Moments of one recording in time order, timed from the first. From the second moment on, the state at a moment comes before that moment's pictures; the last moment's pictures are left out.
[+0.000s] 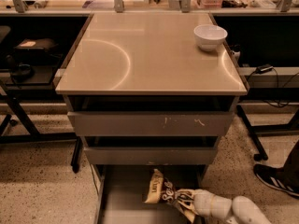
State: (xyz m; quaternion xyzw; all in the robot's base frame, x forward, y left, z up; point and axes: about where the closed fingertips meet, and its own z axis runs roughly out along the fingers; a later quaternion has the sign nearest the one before) arm 0.464 -0.134 0.338 -0.57 0.61 0.18 0.53
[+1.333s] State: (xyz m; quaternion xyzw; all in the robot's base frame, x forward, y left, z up) arm 0.451 -0.216 0.554 -0.61 0.60 0.03 0.52
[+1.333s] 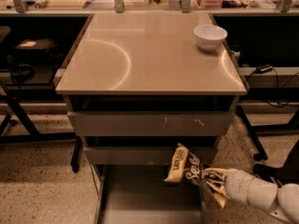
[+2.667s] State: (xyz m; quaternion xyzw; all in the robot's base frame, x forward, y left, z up) arm 0.428 -0.180 0.694 -0.71 0.49 -0.05 0.50
